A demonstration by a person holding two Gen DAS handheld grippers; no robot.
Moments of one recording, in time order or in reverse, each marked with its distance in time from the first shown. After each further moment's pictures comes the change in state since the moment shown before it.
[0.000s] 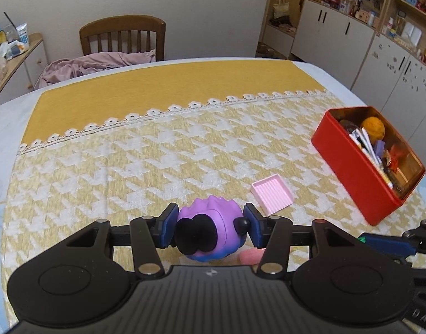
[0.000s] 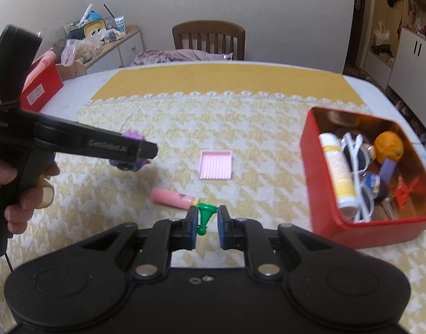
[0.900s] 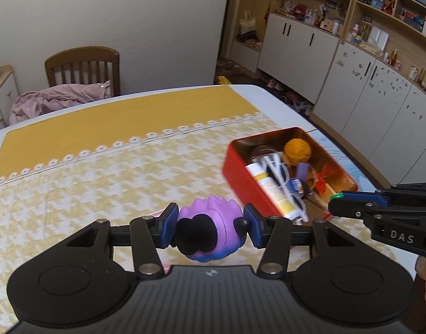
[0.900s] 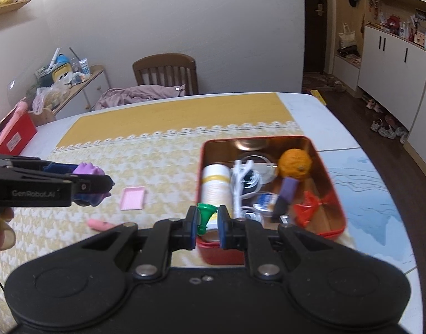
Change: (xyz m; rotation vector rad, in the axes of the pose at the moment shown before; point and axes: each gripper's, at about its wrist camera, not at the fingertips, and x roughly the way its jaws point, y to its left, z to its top) left arm -0.043 -0.120 0.024 0.066 -0.073 -0.099; right arm -0.064 -0.127 0.003 0.112 -0.101 -0.056
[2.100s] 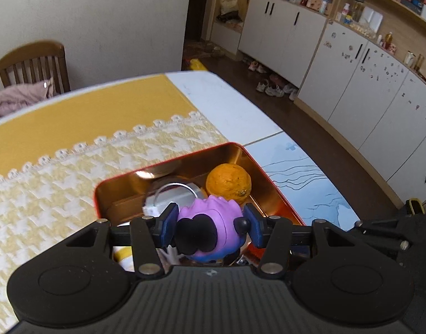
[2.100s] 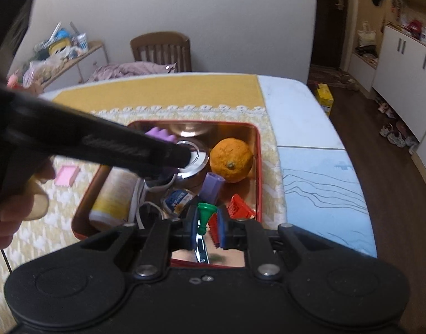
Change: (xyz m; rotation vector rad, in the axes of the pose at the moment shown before) left arm 0.142 -0.128 0.065 0.005 0.098 -0.046; right arm 0.053 -0.108 0.009 -0.131 0.089 0.056
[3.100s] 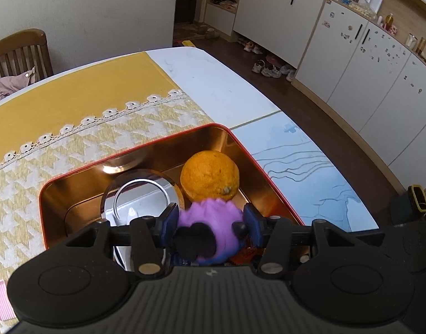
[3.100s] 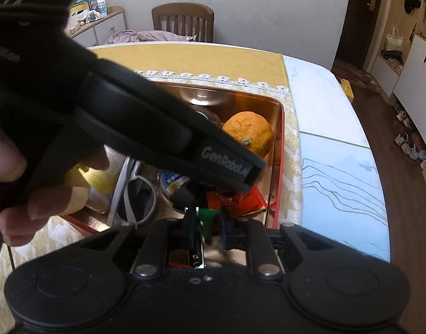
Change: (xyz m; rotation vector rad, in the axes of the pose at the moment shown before) left arm 0.052 -0.019 0.003 0.028 0.066 -0.006; right arm 0.033 0.002 -0.003 -0.115 0.092 0.036
